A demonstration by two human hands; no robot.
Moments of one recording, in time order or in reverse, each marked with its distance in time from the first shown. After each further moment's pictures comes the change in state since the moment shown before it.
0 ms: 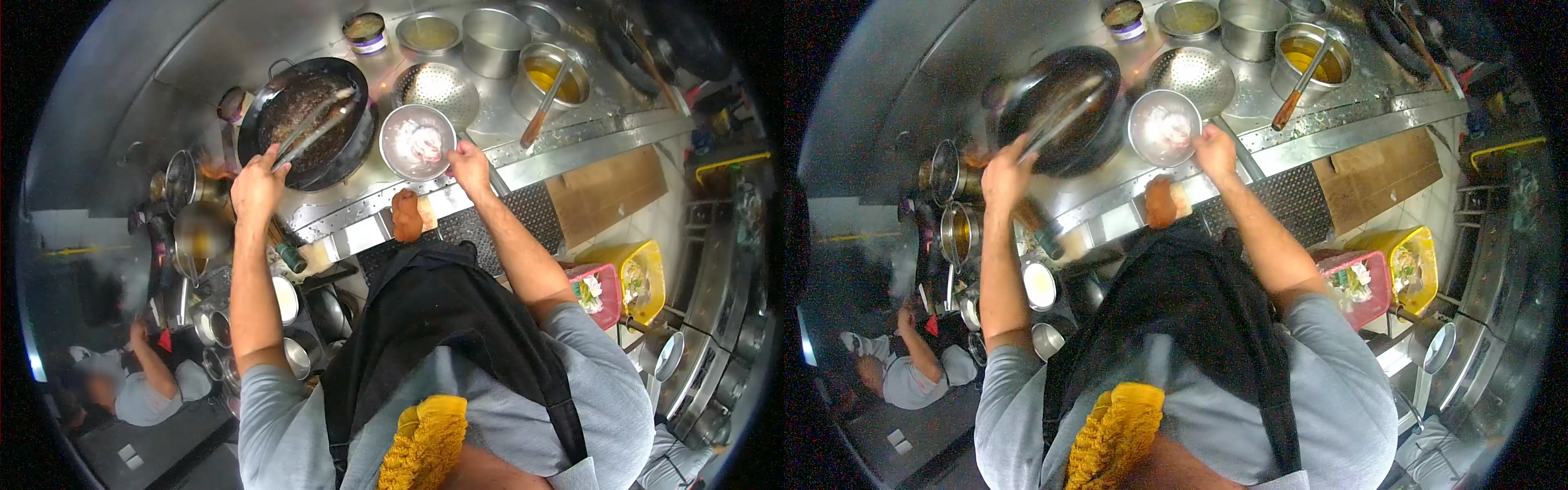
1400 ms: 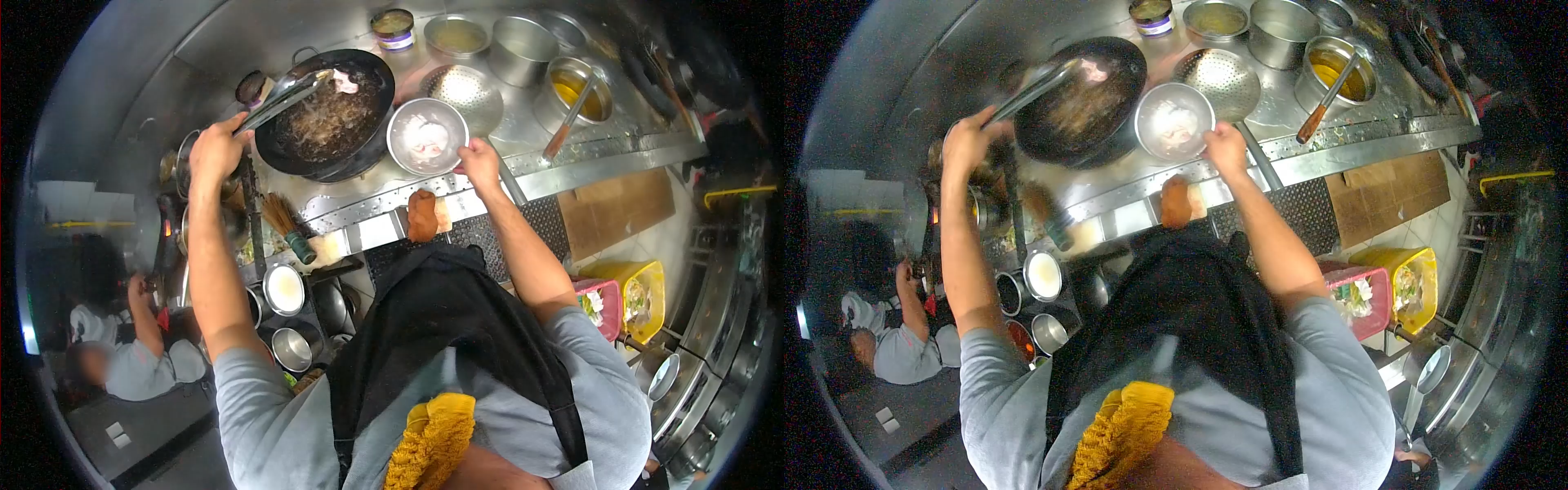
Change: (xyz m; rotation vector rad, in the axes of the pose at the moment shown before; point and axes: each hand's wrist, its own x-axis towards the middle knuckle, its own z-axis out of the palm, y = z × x) left_hand 0.057 -0.064 -0.073 0.042 -0.121 -0.087; right_hand 0.009 -0.029 0.022 0.244 -0.124 0.121
